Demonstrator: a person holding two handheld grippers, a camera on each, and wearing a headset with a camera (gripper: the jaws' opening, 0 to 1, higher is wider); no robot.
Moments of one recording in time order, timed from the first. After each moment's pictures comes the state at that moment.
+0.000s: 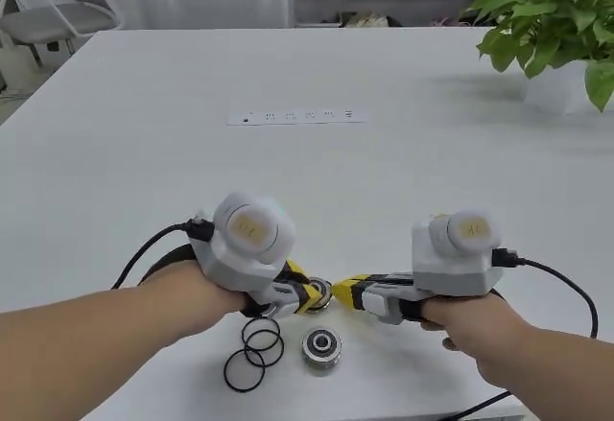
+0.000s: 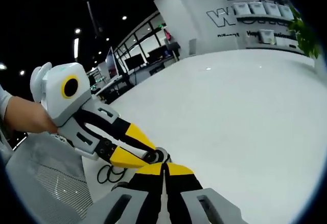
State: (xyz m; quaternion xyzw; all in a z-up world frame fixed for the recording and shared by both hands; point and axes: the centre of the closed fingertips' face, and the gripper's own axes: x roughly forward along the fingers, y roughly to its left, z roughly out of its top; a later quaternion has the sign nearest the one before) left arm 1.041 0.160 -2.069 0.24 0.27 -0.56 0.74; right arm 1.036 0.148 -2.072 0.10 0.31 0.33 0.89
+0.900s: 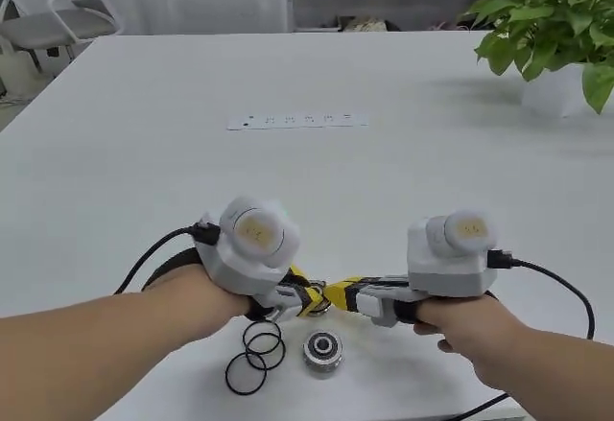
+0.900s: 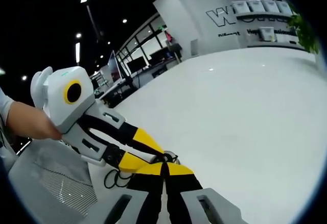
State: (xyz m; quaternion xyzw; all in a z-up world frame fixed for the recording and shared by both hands) left arm 1.039 0.160 -2.069 0.25 0.27 -0.56 0.74; right arm 1.034 0.159 -2.067 0.13 0.30 0.34 0.88
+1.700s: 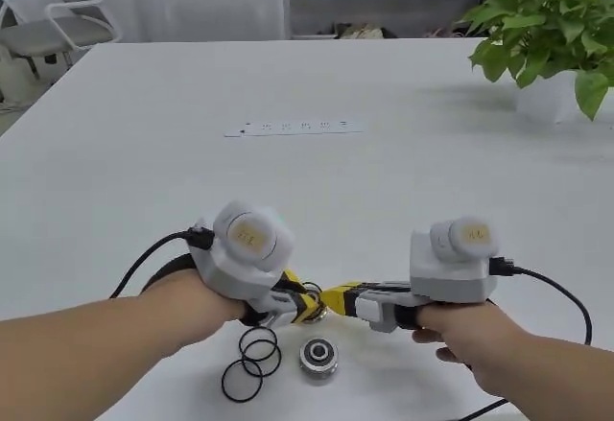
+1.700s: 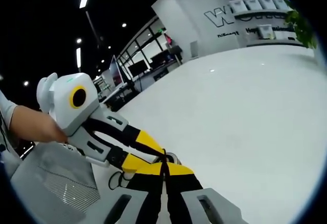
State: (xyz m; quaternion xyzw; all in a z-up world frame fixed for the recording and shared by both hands) left arm 1.038 0.161 -2.070 0.25 0.27 -0.56 0.74; right arm 1.032 0.156 -2.061 0.15 0.29 0.34 0.88
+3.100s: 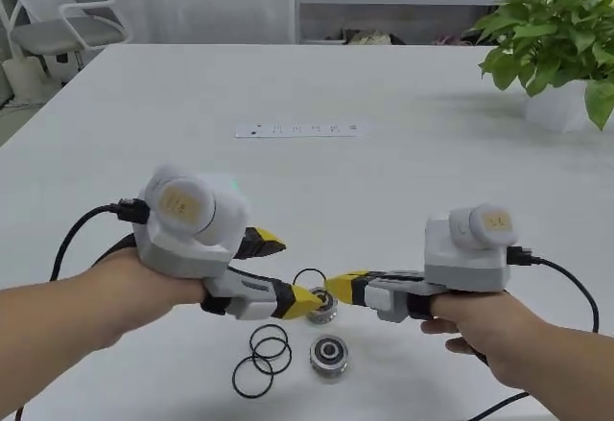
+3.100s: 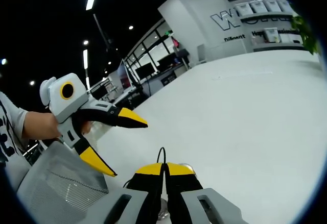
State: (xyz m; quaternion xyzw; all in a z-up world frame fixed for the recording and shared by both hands) left arm 1.023 0.195 -1.995 0.19 0.21 -0.59 0.76; right arm 1.029 0.170 -2.029 0.15 0.27 0.37 0.88
